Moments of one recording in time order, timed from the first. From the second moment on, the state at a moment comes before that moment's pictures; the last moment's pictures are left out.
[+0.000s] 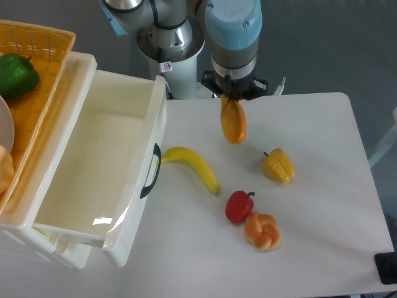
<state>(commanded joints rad) 2.49 -1.69 -1.38 -1.75 1.63 0.68</state>
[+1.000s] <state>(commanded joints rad) 2.43 -1.57 -1.35 -1.75 1.40 0.51</state>
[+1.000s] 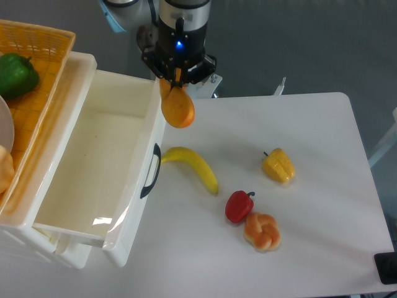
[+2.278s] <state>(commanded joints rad) 2.33 -1.61 -1.37 -1.61 1.33 0.39</state>
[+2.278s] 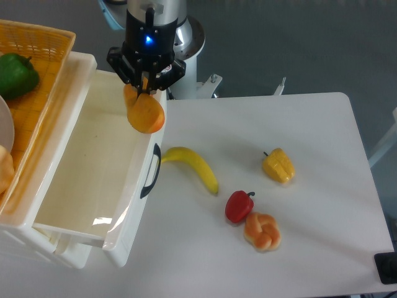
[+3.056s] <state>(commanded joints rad) 2.26 -1.63 -1.41 -1.60 1.33 0.39</state>
